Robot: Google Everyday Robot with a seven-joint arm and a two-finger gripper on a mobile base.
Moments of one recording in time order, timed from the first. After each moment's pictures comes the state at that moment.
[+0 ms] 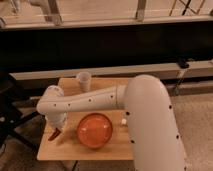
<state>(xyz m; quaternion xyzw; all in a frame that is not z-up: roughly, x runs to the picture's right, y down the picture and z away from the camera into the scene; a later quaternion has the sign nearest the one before) -0.243 0.207 0.785 -0.25 -0.25 -0.50 0.79</state>
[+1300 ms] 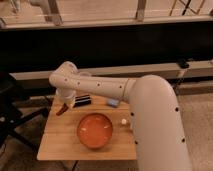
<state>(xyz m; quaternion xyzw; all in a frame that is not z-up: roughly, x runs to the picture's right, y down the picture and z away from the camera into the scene) -0.204 0.086 0.823 -0.22 -0.24 -0.47 0.82</state>
